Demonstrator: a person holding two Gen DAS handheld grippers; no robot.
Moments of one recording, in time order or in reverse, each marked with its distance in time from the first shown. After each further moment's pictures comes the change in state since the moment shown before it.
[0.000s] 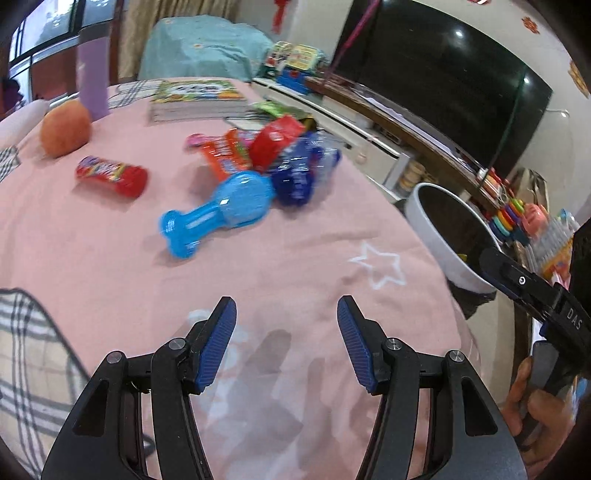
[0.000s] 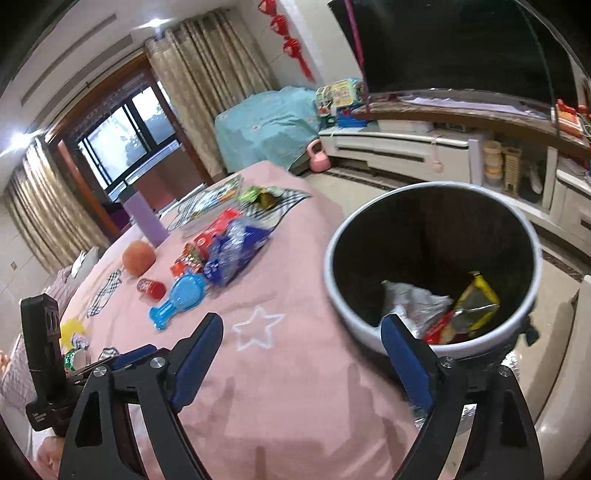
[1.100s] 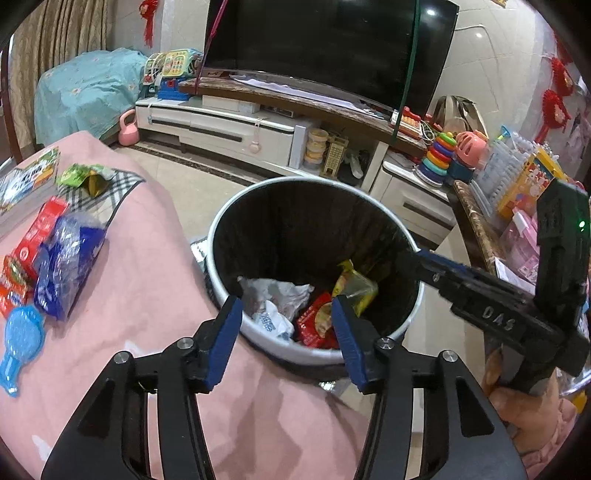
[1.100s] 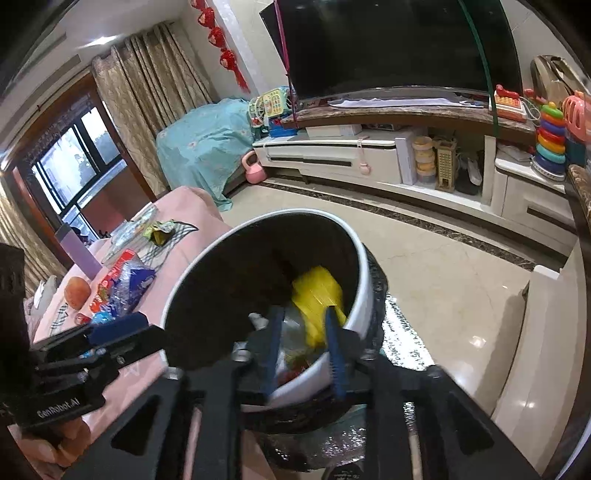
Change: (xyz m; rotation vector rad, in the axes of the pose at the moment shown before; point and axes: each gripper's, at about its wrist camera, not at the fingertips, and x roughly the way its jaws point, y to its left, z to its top) left arm 0.064 -0.197 0.042 0.345 0.051 -0.191; right arm -0.035 -0.132 0.030 0.098 -0.053 -0.185
